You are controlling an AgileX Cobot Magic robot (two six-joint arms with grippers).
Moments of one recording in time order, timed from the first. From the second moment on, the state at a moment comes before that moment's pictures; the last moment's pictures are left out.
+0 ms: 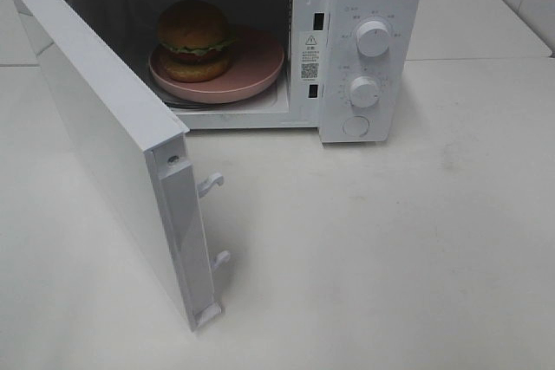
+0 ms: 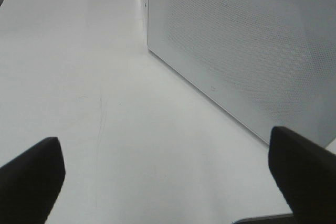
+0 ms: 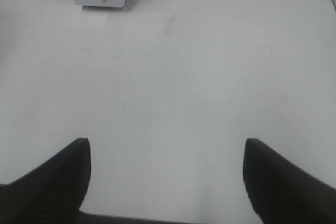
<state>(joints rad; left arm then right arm) -0.02 -0.01 -0.50 -0.16 1.04 0.05 0.15 0.10 -0.51 -0.07 1.04 0.16</state>
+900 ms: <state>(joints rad) -0.02 -0.01 -0.50 -0.16 1.04 0.05 0.15 0.00 -0.51 -0.07 1.04 0.16</state>
